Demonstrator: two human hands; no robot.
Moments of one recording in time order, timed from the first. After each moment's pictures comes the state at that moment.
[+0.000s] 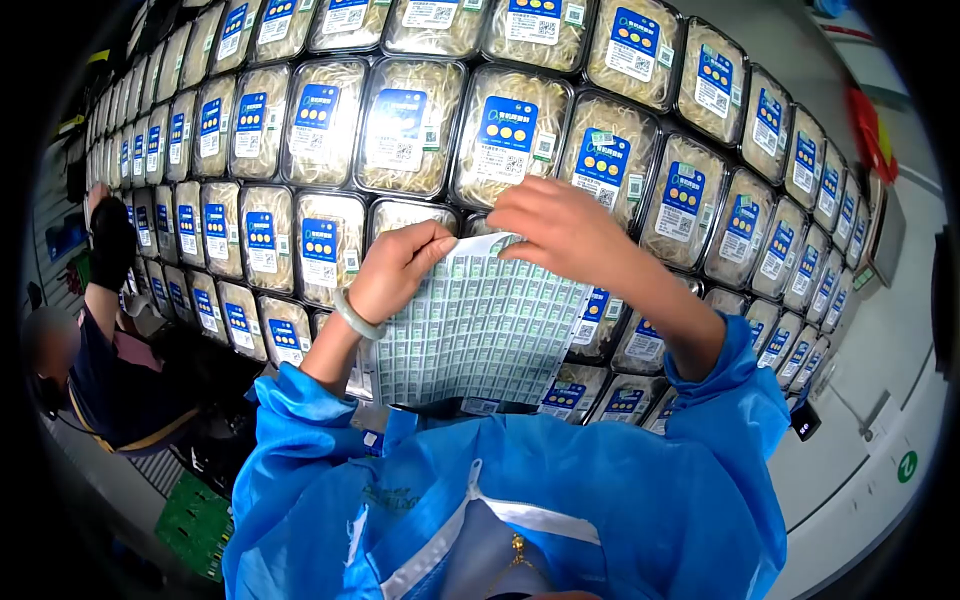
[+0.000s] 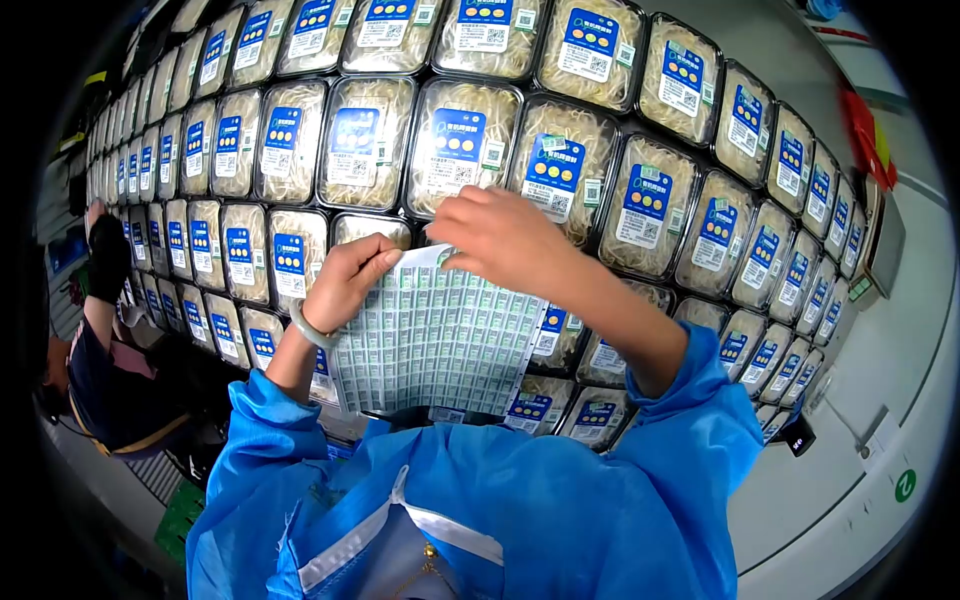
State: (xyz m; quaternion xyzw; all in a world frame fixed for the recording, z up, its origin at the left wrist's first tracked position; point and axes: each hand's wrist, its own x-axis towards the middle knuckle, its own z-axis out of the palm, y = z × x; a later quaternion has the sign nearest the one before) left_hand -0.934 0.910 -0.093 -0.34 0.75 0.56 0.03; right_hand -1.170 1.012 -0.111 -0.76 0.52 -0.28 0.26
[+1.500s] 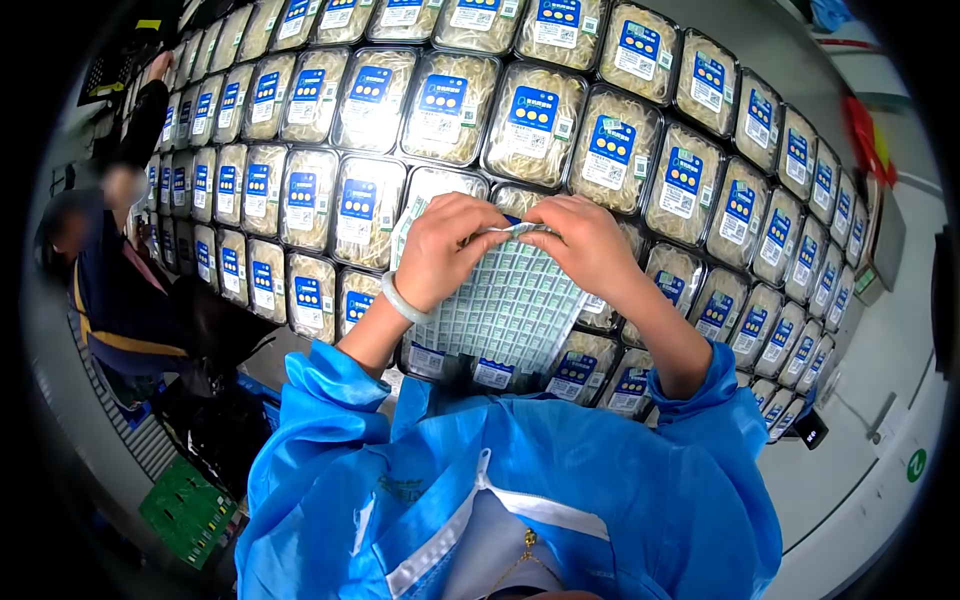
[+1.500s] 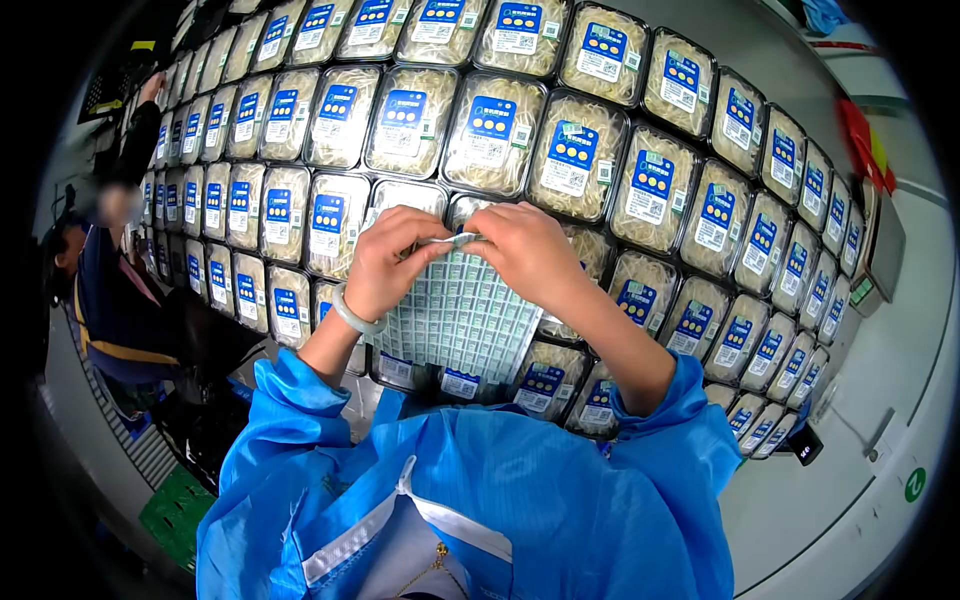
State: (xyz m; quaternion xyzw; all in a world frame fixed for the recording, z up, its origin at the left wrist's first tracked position) left_hand -0.934 0.958 -0.053 -0.25 0.86 0.40 -0.20; right_hand -1.128 1.063 -0.068 -0.64 0.62 -0.33 0.31
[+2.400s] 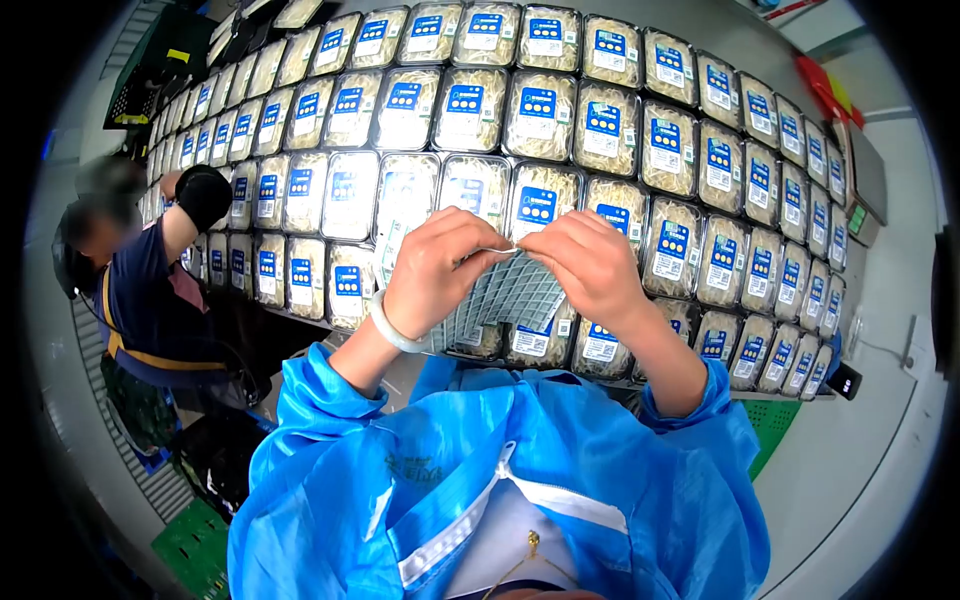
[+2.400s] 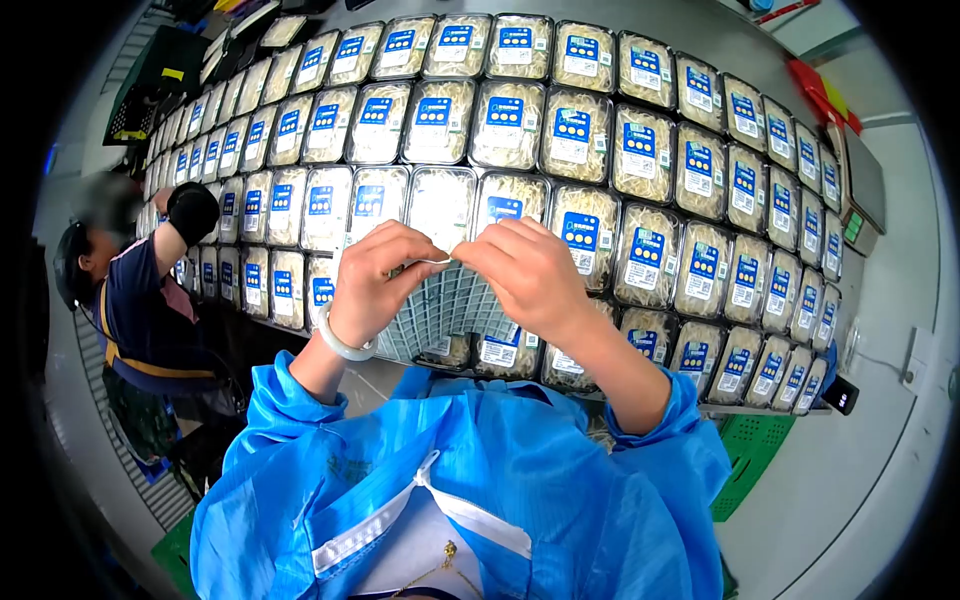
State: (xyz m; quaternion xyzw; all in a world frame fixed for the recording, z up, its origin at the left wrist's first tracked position) left_hand -0.858 1.003 0.059 -0.16 0.89 0.38 -0.20; right_hand -1.034 1.130 0.035 -0.67 0.59 -0.45 0.10
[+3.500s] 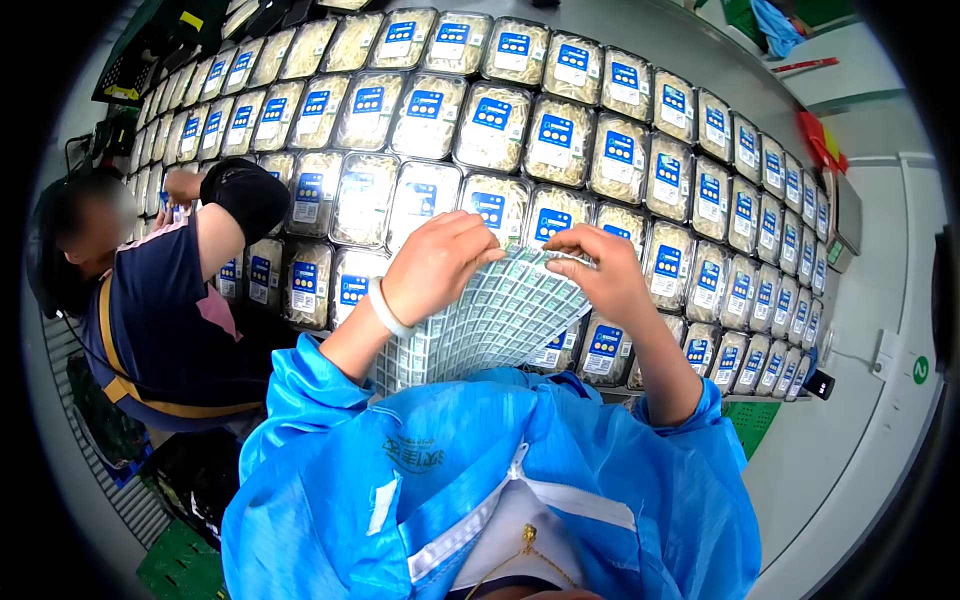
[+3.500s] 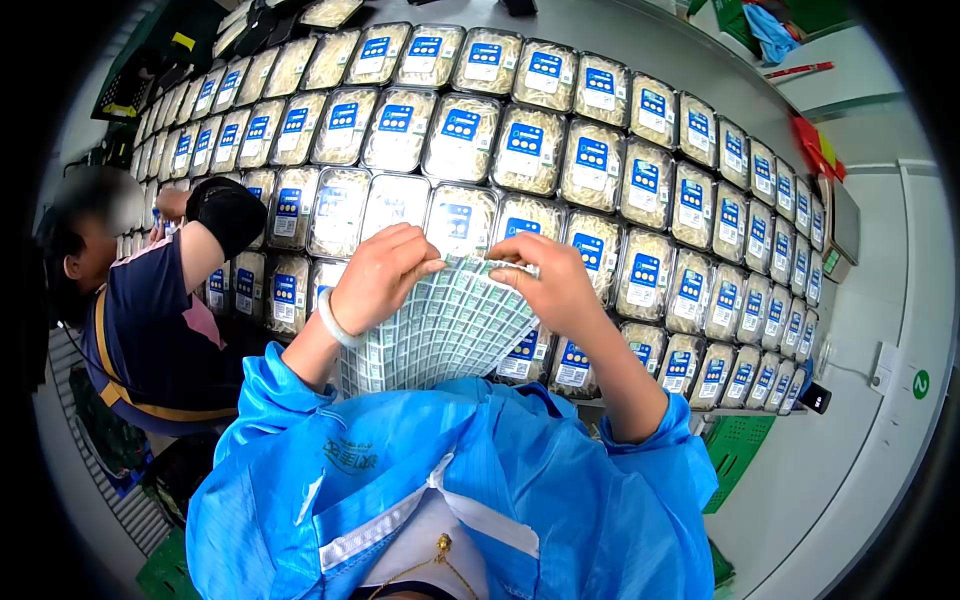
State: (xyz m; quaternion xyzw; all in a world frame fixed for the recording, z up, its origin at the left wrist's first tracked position) left_hand -0.728 0.844 0.049 -0.09 0.92 0.35 -0.17; right_hand -0.922 1.004 0.048 -0.50 0.69 -0.38 0.36
